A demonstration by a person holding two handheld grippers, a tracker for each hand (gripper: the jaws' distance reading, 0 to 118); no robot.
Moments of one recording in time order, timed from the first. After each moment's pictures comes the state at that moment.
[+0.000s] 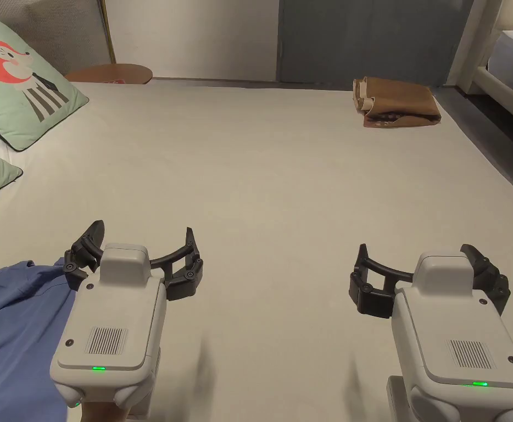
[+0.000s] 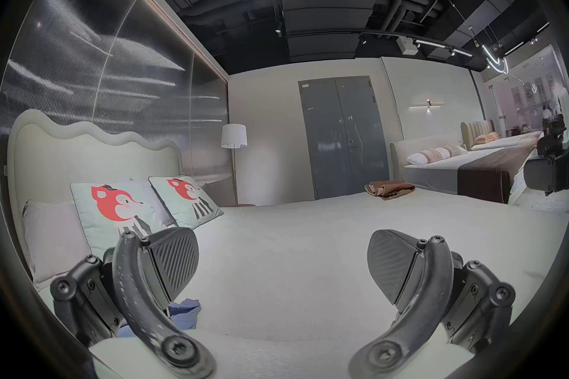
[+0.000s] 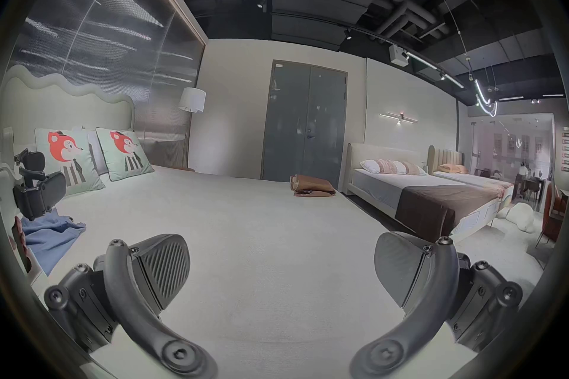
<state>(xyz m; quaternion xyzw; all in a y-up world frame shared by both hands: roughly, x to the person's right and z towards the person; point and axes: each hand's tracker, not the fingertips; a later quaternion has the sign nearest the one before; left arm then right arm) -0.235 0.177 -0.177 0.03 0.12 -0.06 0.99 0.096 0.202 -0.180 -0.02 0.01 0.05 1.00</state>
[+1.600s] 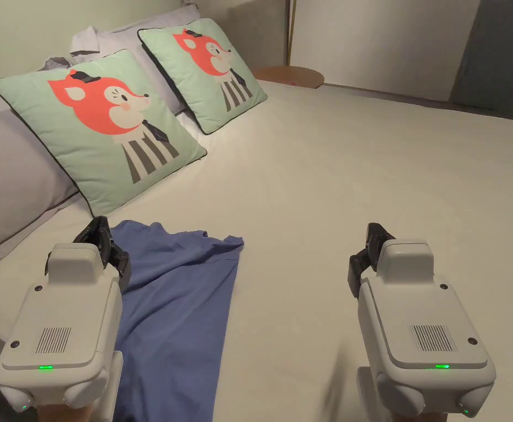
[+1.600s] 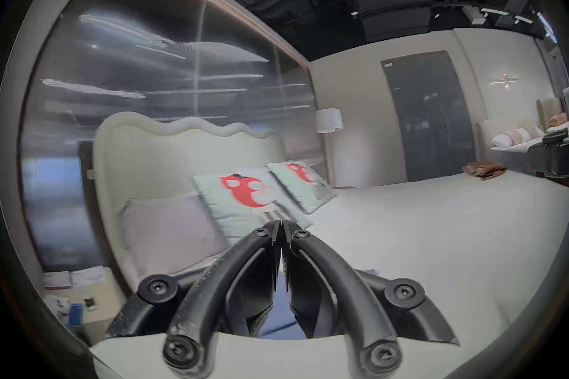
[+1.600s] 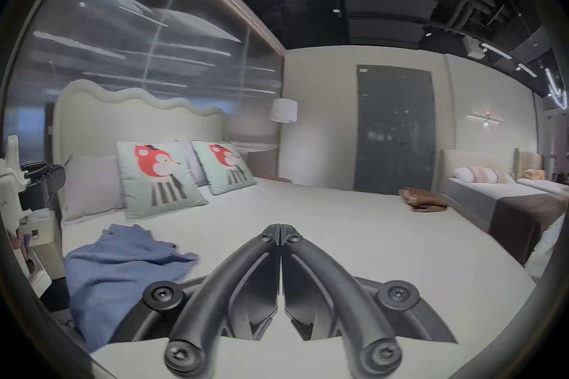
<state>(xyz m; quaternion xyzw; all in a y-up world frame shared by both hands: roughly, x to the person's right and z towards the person) -0.438 0.197 -0.030 0.00 0.38 -0.07 0.92 -0.134 0.215 -0.193 -0.02 0.27 0.03 0.96</state>
